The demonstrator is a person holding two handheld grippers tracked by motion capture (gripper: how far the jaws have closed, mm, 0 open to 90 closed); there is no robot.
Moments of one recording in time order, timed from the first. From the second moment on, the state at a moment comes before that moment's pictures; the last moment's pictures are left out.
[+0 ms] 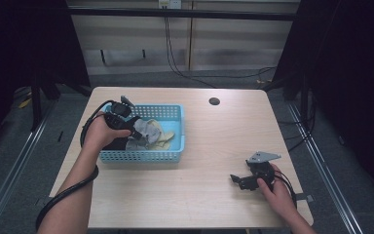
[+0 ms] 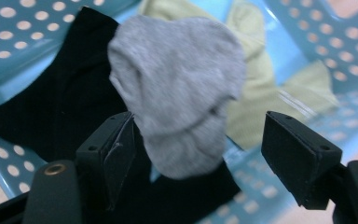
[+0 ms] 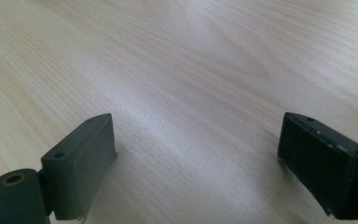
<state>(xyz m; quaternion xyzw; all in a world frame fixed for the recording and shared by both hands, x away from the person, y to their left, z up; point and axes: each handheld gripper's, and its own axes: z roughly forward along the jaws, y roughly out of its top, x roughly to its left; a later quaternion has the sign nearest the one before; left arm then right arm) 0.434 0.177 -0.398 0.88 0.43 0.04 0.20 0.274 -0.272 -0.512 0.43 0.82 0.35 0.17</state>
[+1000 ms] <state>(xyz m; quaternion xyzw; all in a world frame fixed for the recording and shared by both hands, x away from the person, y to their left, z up) 0.455 0.173 -0.423 0.85 0.49 0.02 0.18 0.274 -0.272 -0.512 0.43 0.82 0.35 0.17</state>
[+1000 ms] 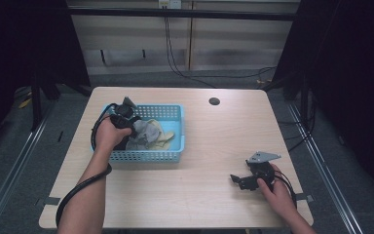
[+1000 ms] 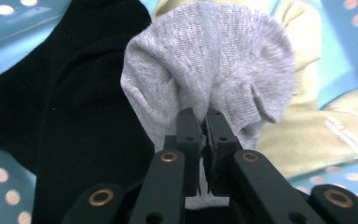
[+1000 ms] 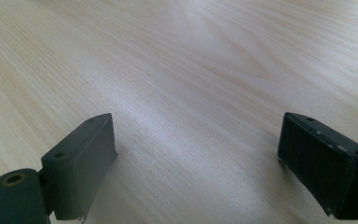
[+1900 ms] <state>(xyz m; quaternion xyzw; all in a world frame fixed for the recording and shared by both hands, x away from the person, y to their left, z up) 0.435 0.157 -0.339 0.88 0.43 -0.01 0.21 0.274 -0.272 -0.512 0.43 0.82 0.35 0.17</state>
